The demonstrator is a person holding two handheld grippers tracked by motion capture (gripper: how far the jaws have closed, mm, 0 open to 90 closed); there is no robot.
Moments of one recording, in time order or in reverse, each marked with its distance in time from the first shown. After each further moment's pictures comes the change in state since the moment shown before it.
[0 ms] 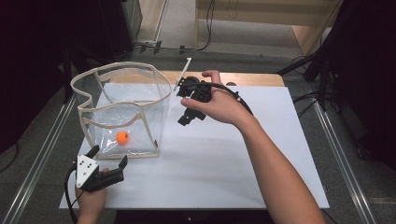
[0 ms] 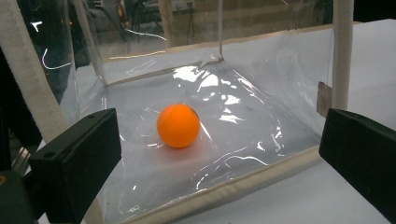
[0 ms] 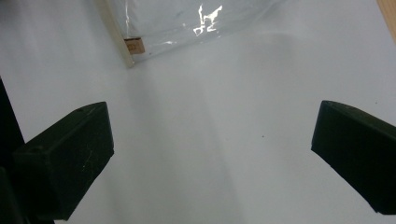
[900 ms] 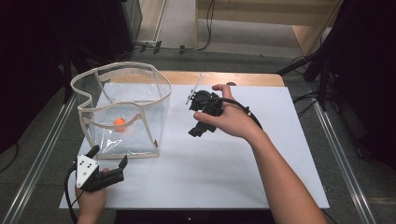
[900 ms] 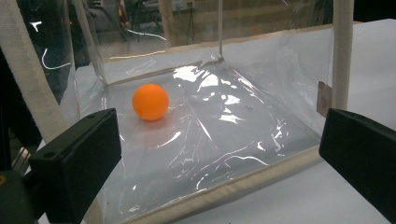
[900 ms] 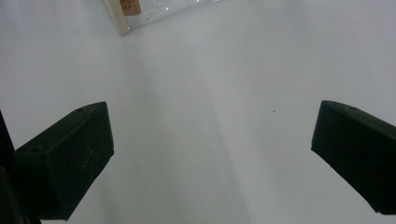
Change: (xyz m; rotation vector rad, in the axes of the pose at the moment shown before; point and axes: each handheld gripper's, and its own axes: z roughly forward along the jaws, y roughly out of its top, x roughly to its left) left arm 0.000 0.000 0.000 0.002 0.000 0.003; right arm 0.005 -0.043 0.018 -0.019 -0.008 0.000
